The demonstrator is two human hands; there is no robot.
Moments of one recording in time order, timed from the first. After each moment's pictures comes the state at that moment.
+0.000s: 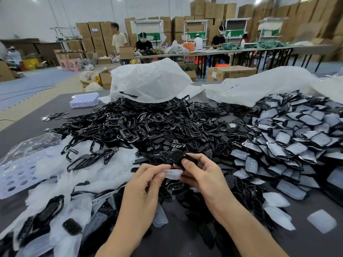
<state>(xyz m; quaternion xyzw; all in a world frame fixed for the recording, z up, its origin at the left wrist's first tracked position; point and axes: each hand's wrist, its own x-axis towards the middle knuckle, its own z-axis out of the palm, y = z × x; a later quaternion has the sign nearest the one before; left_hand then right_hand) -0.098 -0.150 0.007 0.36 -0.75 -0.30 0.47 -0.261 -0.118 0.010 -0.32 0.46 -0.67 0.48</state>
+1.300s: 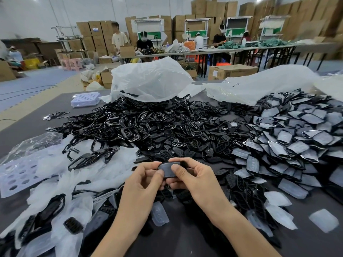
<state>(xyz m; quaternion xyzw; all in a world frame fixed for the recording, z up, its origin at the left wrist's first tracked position) -0.097 -0.159 0.001 0.38 -0.62 -0.49 0.48 -0.246 -0.115 0.006 -0.42 0.47 -0.63 0.46</state>
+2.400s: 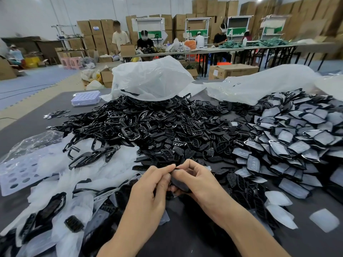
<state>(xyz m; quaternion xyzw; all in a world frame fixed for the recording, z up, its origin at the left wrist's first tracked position) -0.097 -0.145 0.003 0.32 -0.79 -0.26 0.45 -0.248 -0.114 0.012 -0.38 0.47 -0.59 0.54</state>
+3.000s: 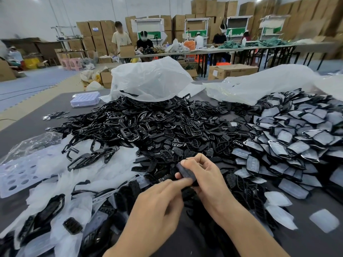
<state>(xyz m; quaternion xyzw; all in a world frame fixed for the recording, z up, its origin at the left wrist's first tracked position) -0.099 -0.130 0.000 0.26 -0.87 -0.16 0.39 -0.254 -0.113 0.016 -0.32 0.46 -0.67 0.50</state>
